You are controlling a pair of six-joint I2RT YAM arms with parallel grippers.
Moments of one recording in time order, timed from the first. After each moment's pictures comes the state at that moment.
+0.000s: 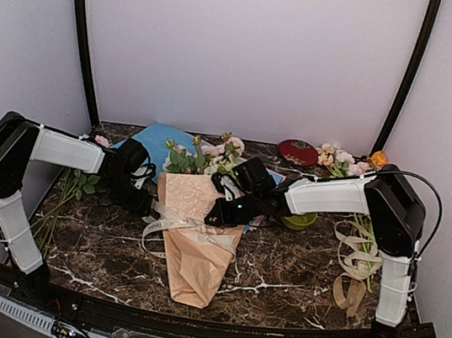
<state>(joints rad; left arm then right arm) -0.42 1.74 1.00 -0.49 0.03 -0.14 0.87 2.06 1.37 -0.16 -0.38 0.47</state>
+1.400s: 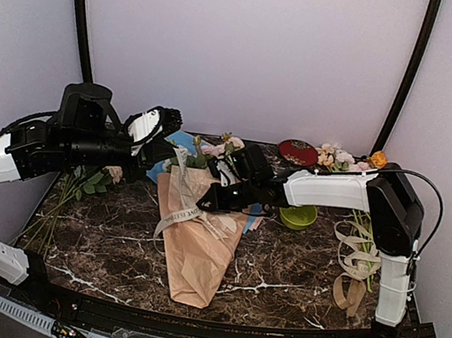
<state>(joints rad) -0.86 1.09 1.09 -0.35 0.05 0.50 0.87 2.07 1.48 -0.15 -0.41 0.50</state>
